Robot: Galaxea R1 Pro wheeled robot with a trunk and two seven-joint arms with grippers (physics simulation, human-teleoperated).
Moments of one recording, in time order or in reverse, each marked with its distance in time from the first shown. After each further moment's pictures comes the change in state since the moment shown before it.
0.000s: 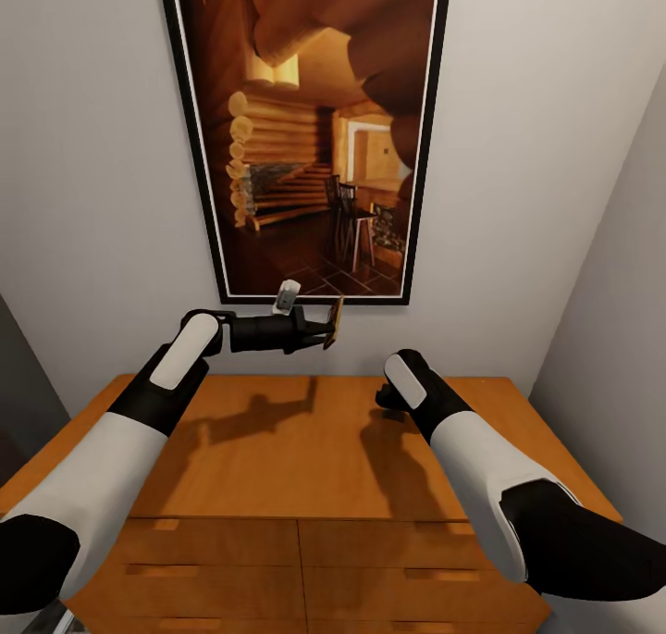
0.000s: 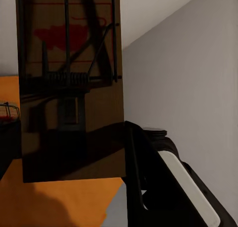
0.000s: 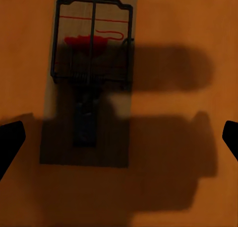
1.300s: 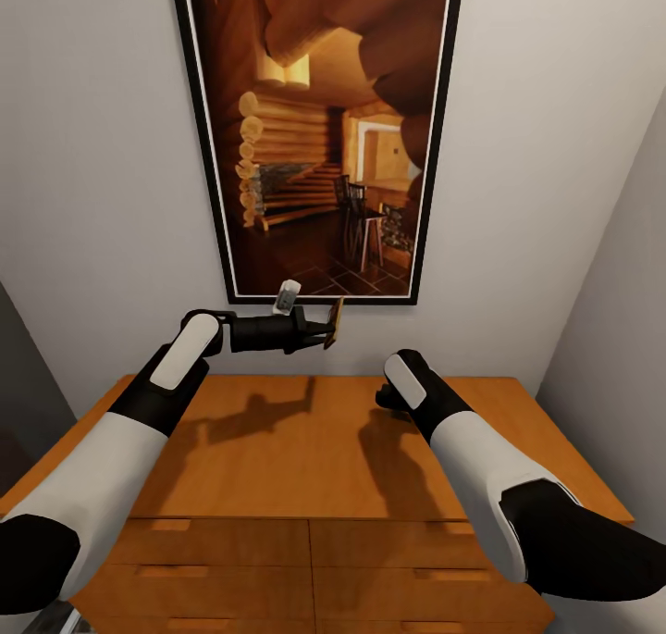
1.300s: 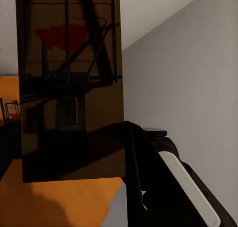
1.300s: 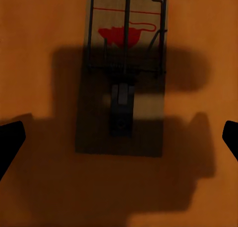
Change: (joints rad) left arm 0.000 -0.001 0.000 0.002 0.000 -0.001 0.000; right arm 0.000 0.000 0.002 0.000 0.001 0.000 0.000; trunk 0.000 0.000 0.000
